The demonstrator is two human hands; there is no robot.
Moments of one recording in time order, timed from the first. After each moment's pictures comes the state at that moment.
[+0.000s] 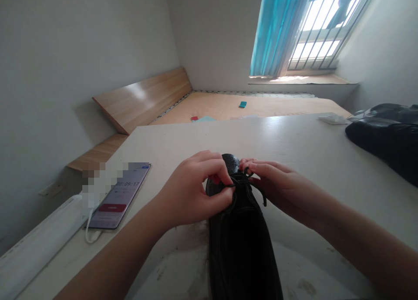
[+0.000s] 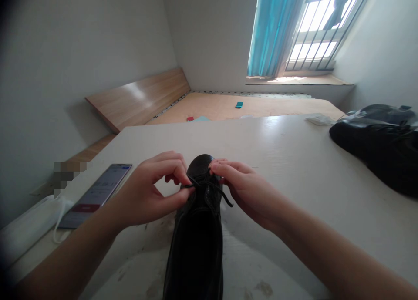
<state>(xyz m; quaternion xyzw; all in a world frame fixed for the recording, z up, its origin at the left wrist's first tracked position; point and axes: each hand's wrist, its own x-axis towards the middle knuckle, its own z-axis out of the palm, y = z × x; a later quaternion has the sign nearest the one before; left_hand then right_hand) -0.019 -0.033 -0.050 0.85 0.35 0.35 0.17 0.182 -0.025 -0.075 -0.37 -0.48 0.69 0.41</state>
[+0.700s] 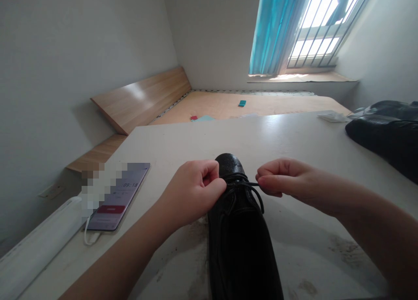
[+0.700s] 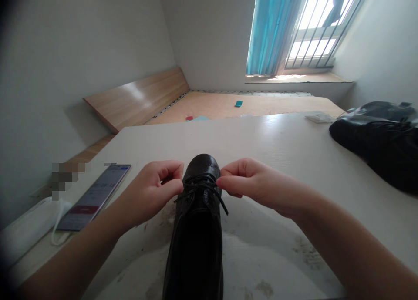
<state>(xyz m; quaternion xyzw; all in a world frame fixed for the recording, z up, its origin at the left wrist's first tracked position) -0.012 -0.034 -0.053 0.74 0.54 0.27 0.29 0.212 -0.019 -0.055 -0.44 -0.66 0.58 0.18</state>
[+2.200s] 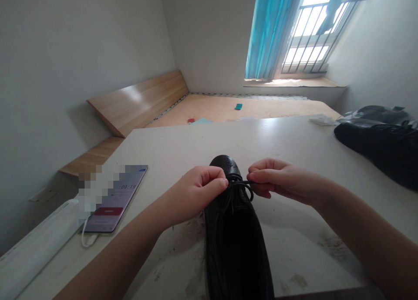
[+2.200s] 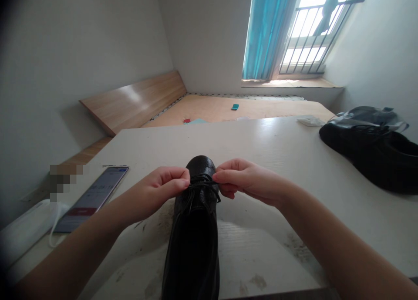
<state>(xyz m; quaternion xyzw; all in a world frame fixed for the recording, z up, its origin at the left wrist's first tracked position) -0.016 -0.031 -0.054 0.71 0.44 0.23 0.51 0.215 -0.004 -0.070 -0.31 -0.60 0.71 0.22</state>
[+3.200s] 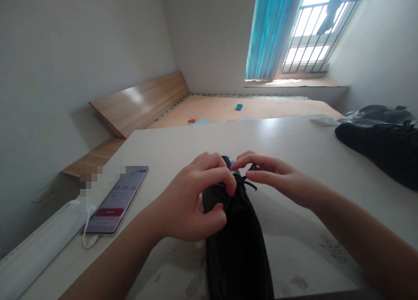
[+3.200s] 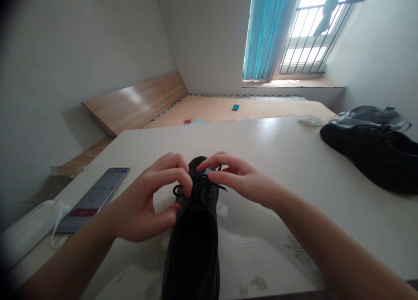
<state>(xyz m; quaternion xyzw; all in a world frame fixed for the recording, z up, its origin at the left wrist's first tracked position) -0.020 -0.042 -0.043 0.87 0.32 0.30 0.22 0.207 -0.011 -0.065 -0.35 -0.72 0.52 0.31</state>
